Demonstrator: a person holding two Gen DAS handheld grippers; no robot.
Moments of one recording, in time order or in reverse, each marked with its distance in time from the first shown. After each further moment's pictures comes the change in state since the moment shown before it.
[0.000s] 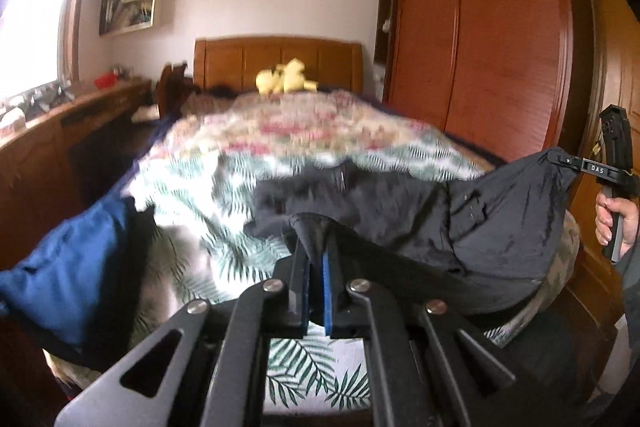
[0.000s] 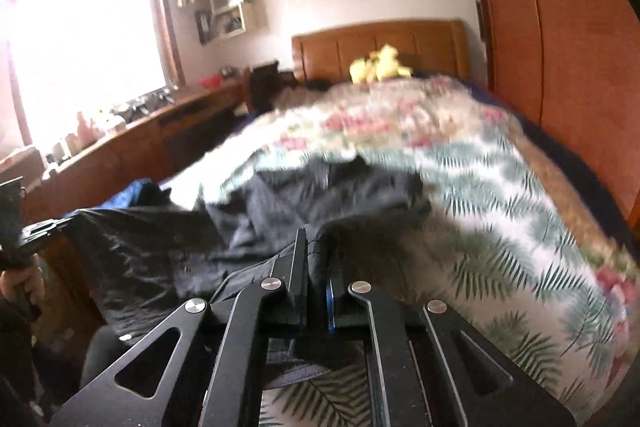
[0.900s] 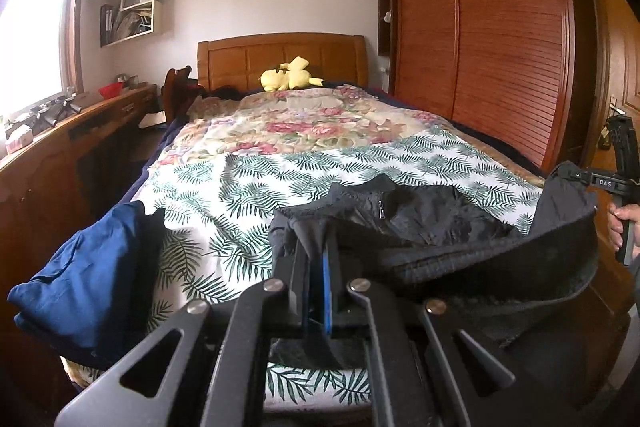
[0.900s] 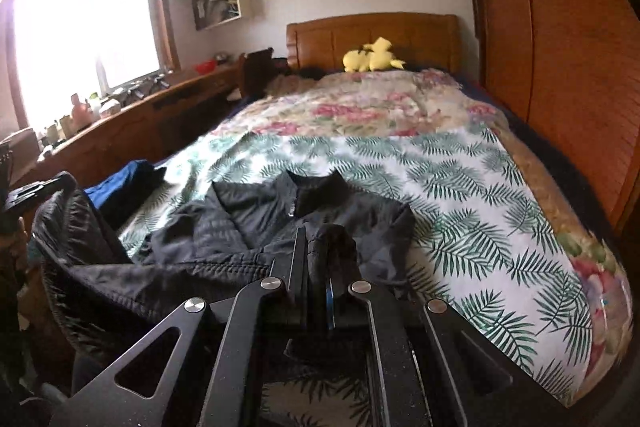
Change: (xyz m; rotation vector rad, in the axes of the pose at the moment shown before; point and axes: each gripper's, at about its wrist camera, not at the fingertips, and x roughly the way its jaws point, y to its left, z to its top) left arm 0.015 -0.013 -0.010 0.050 0.049 0.054; right arm -0.013 -0.012 -0.026 -0.021 0.068 -0.041
